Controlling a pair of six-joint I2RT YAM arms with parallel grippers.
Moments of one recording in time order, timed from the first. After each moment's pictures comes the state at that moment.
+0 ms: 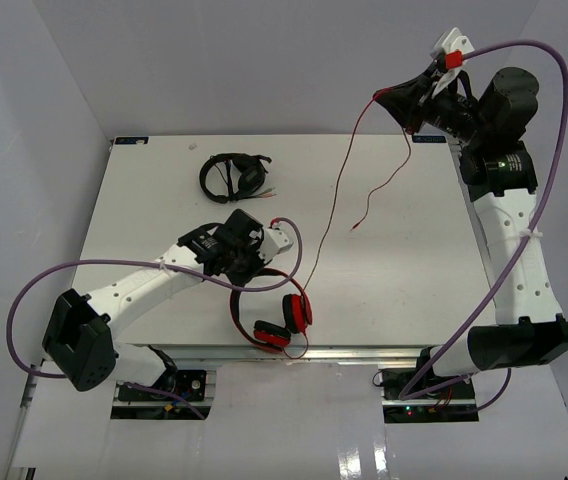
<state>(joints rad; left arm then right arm) -0.74 1.35 1.03 -0.73 0.04 0.28 0.13 1.41 1.78 -0.19 -0.83 -0.10</state>
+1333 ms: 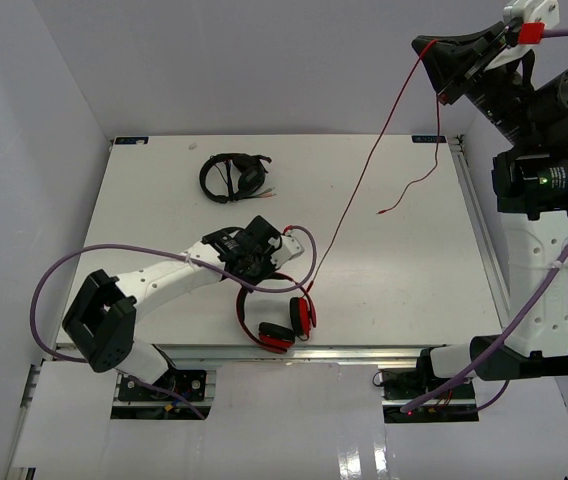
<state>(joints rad) -0.80 1.49 1.05 -0.69 -0.07 0.25 0.13 1.36 2.01 -0.15 -0.65 0.01</state>
